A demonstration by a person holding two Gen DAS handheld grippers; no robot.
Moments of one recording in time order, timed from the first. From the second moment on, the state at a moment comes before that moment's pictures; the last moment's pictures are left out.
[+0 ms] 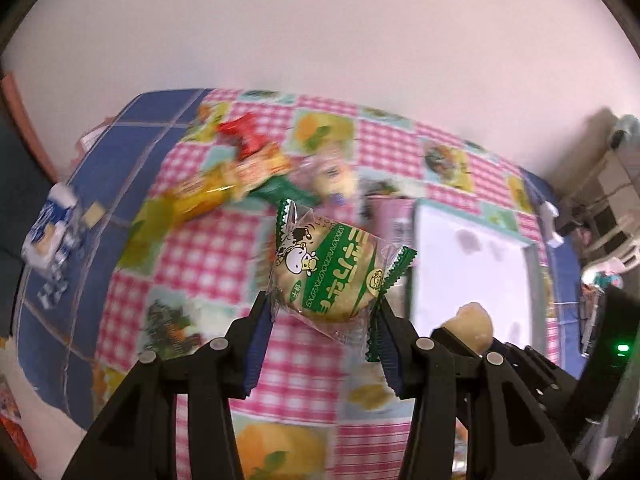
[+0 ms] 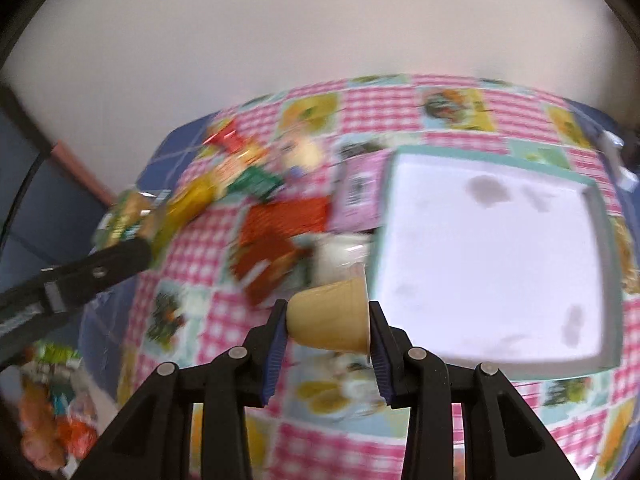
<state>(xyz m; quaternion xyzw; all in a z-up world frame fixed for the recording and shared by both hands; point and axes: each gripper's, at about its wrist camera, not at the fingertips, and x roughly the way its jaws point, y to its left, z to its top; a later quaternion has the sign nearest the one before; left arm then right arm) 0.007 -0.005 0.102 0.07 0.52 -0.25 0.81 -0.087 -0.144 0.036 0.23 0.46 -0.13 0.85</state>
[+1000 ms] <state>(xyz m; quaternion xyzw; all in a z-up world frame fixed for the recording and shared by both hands) -0.022 -0.226 0.021 0.11 0.55 -0.30 0.77 -0.167 -0.337 0.000 0.34 0.43 -0.37 0.75</state>
